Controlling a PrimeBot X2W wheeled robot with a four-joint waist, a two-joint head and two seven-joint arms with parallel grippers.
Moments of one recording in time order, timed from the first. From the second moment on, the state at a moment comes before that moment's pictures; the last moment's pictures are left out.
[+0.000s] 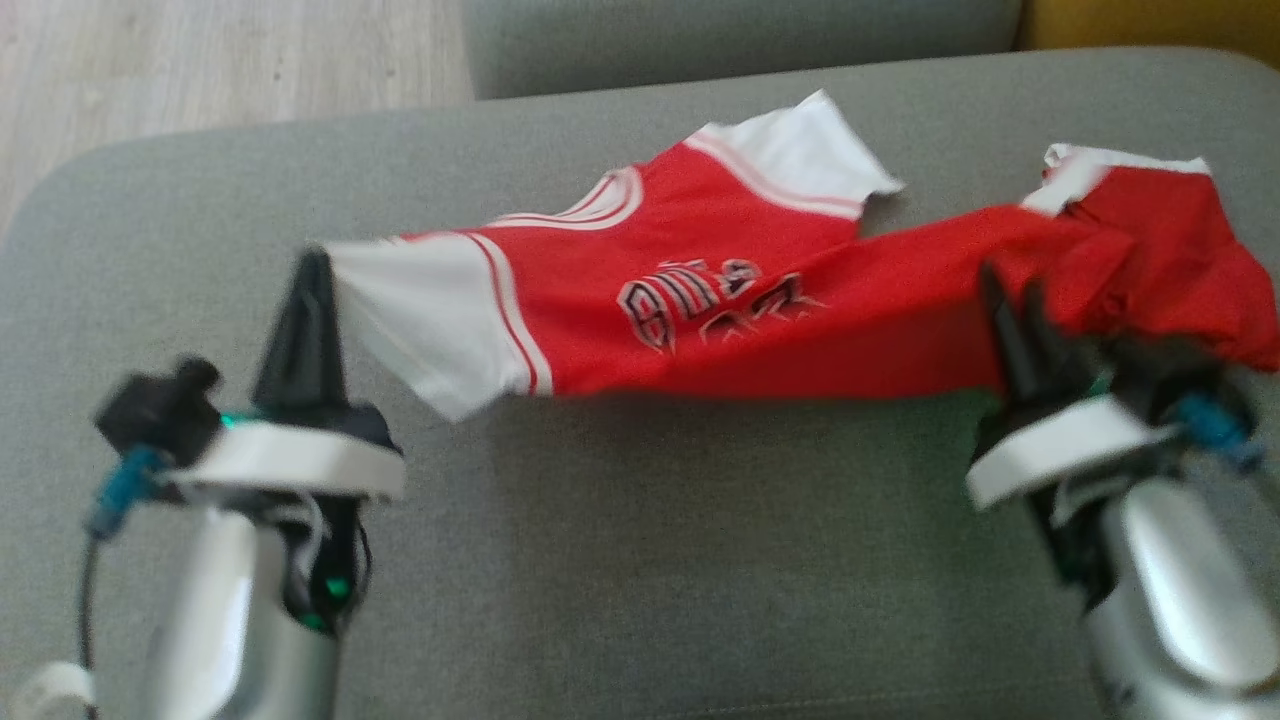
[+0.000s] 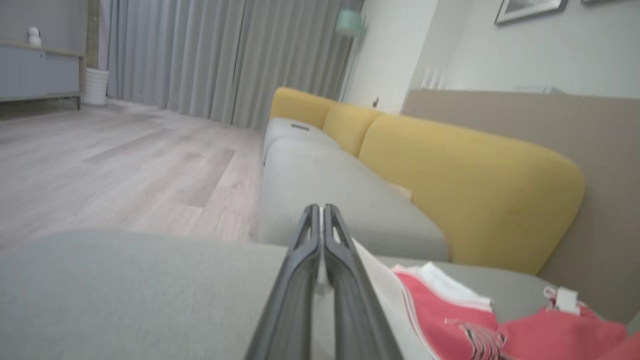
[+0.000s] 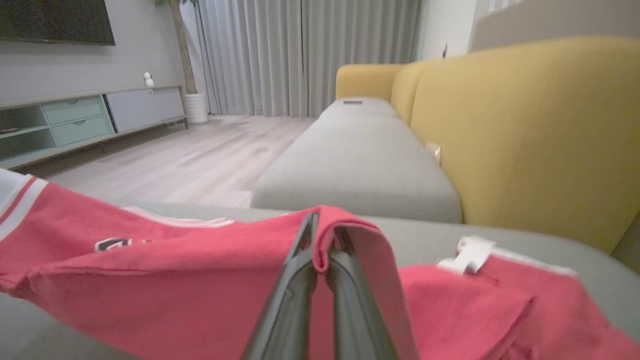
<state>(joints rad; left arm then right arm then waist) -0.25 0.04 -0.08 0.22 -0.31 -0.07 -0.26 -0.26 -0.14 0.13 0.26 0.15 0.13 -0.10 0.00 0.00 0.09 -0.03</state>
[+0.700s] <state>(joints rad) -0.41 0.04 0.06 -0.22 -0.49 -0.02 -0.11 -0.48 -0.36 0.17 -0.16 0.28 0.13 0.08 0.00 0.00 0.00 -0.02</state>
